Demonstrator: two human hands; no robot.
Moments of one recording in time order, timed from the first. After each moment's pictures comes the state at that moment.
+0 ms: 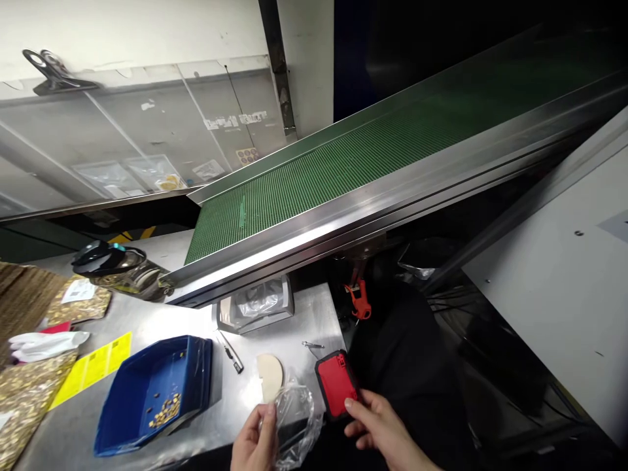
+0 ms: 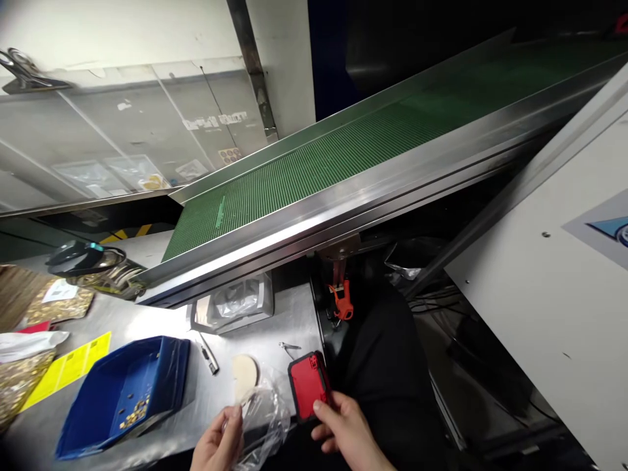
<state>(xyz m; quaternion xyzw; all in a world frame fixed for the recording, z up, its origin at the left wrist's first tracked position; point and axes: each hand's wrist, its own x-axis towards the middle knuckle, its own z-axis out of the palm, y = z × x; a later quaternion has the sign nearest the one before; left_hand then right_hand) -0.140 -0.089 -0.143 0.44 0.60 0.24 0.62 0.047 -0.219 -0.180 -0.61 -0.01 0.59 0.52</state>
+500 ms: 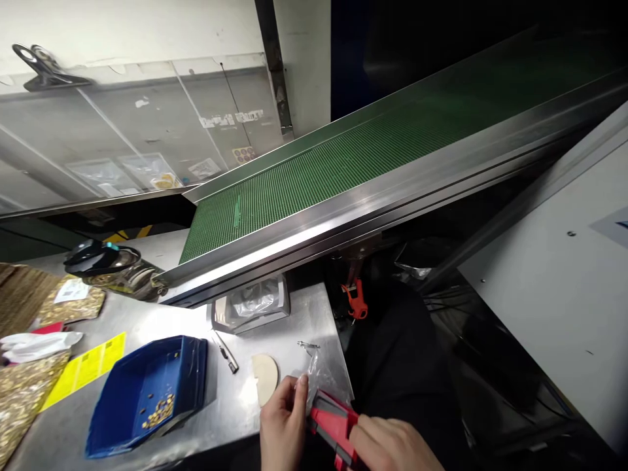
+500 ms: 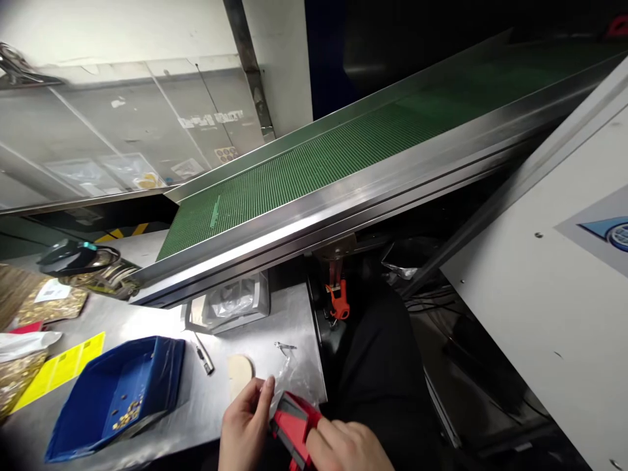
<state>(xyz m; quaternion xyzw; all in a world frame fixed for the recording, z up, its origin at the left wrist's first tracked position) -0.084 -0.093 -0.140 0.65 0.52 0.20 0.51 0.062 -0.240 -0.111 -0.69 -0.68 0.08 0.22</state>
